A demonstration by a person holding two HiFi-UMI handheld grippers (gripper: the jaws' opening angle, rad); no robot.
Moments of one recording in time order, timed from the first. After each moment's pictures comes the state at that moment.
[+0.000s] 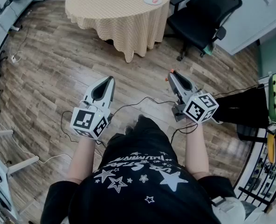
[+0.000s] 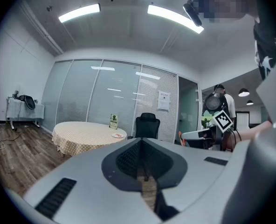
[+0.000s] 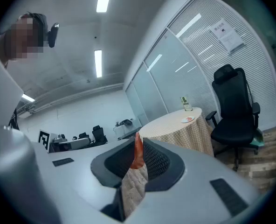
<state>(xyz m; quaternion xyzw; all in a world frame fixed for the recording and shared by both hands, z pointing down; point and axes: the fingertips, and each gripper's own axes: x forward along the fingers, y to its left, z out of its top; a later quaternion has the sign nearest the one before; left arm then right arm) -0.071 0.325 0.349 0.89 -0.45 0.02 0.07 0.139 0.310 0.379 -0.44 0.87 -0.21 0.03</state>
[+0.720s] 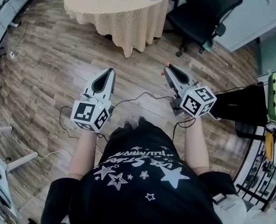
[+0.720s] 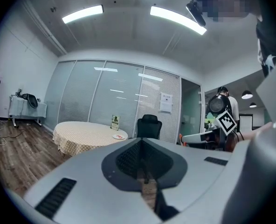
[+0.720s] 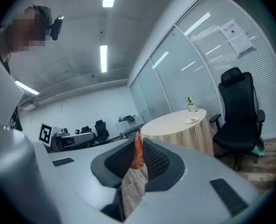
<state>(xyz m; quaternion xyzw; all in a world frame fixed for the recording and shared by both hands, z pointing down) -0.060 0.318 0.345 0.89 -0.46 0.00 0.08 0.130 0.308 0.374 -0.43 0.89 -0.19 0.00</state>
